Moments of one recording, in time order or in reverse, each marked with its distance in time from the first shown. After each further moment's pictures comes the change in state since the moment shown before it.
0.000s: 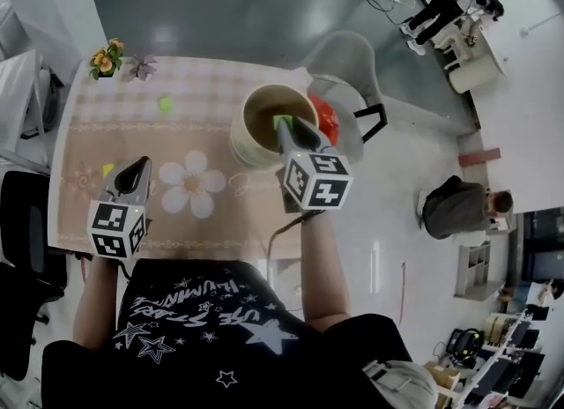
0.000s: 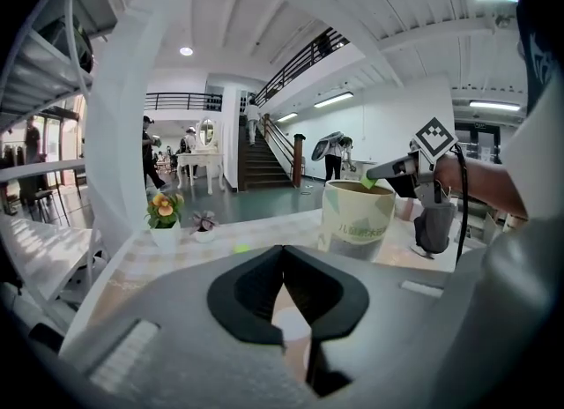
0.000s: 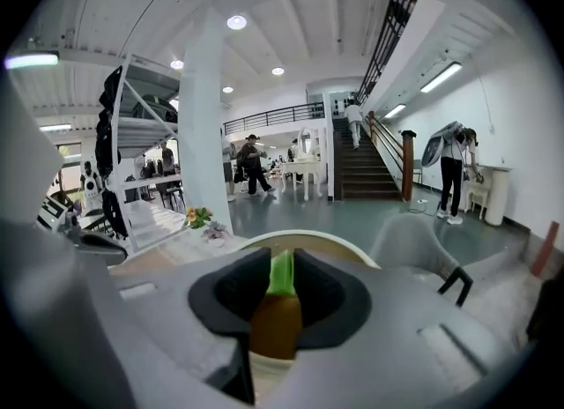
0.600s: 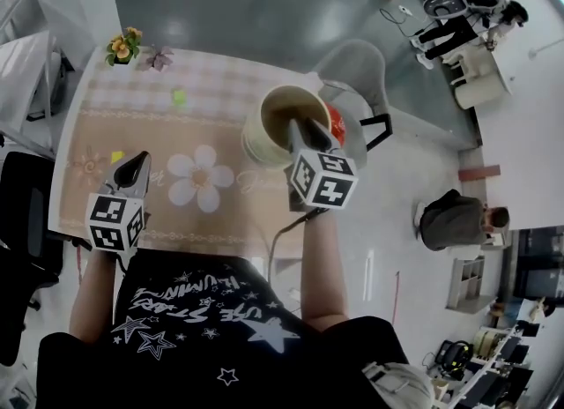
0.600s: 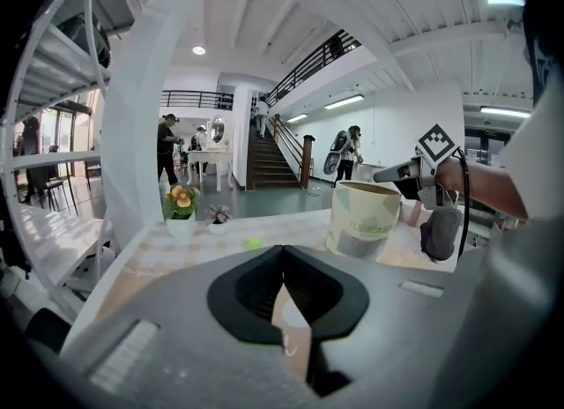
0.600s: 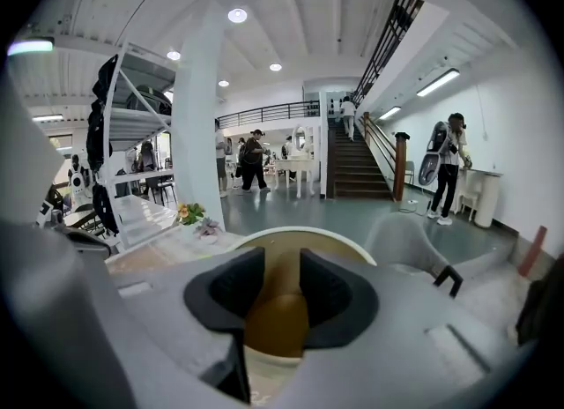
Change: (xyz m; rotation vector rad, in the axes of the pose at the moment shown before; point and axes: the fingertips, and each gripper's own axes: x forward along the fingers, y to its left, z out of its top) left arm -0.021 0.021 -0.014 -0.051 -0.003 0.043; right arm 0.002 0.001 -0.002 -0.008 0.018 -0.059
